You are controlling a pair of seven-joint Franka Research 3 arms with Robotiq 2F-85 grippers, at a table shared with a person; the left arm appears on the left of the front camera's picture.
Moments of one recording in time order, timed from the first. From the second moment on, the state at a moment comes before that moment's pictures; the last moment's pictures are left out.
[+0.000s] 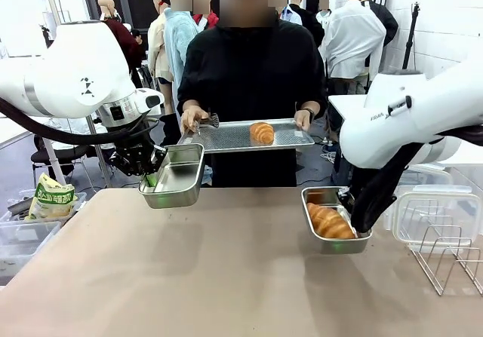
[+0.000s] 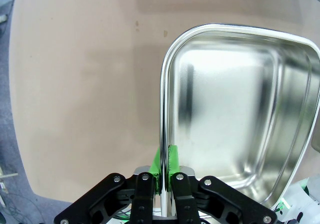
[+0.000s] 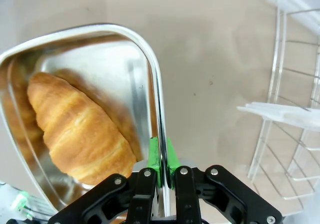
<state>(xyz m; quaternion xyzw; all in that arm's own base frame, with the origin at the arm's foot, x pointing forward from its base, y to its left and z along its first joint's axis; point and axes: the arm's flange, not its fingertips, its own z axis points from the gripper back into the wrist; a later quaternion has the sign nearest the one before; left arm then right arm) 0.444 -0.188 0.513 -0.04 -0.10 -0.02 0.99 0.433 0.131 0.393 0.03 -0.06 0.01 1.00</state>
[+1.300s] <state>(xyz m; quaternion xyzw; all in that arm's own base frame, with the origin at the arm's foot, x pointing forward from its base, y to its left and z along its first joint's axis) 0.444 -0.188 0.513 -0.04 -0.10 -0.02 0.99 0.440 0.126 0.330 0.03 -0.03 0.00 1.00</state>
